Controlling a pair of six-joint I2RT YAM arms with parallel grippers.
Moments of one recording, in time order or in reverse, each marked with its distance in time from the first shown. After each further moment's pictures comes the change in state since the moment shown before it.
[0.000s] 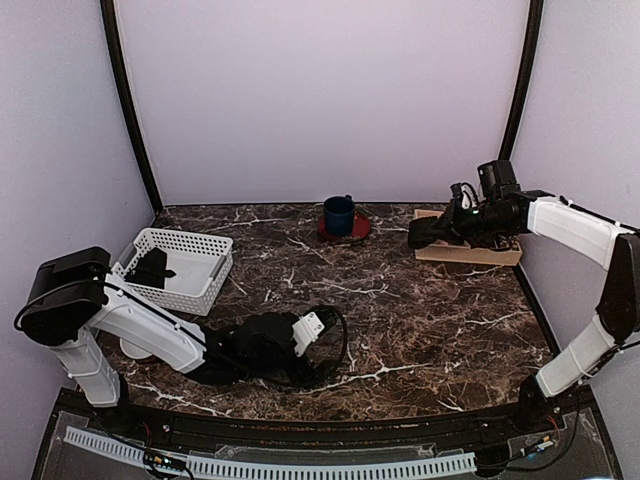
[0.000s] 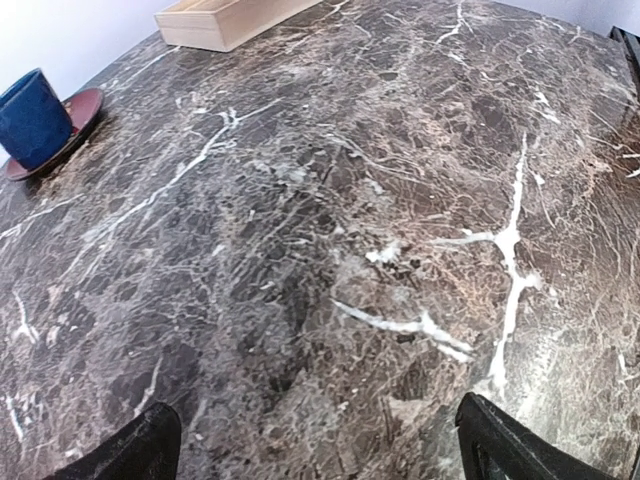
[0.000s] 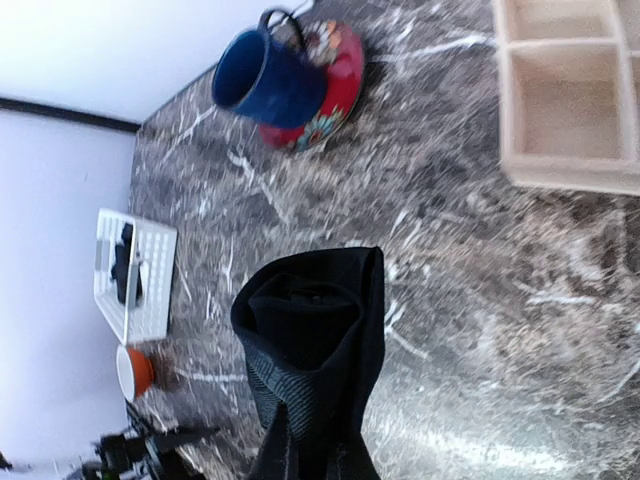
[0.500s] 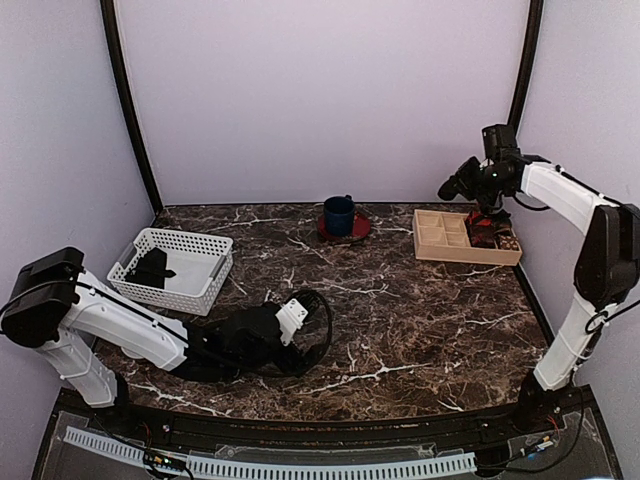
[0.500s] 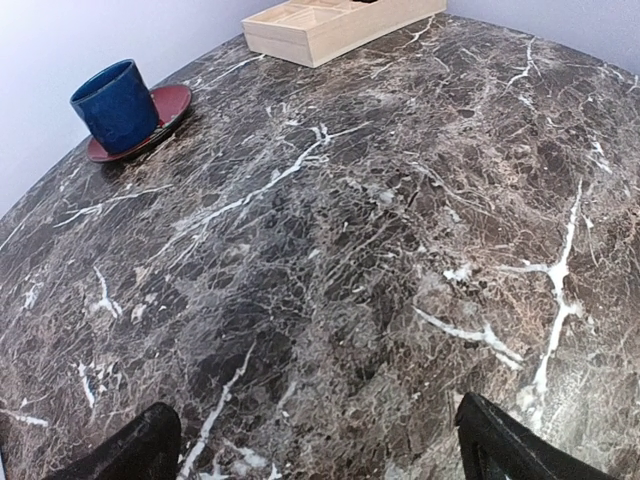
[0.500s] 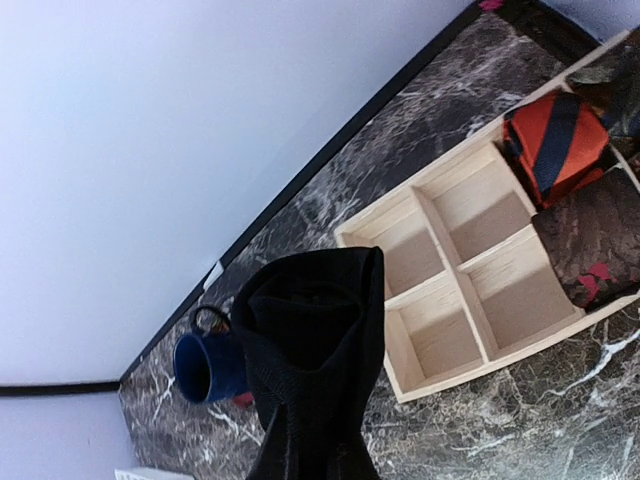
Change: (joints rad) left arm 0.000 -0.131 -0.034 -0.070 -0.152 -0.049; right arm -0.132 0.211 0.379 -0.010 0.421 0.310
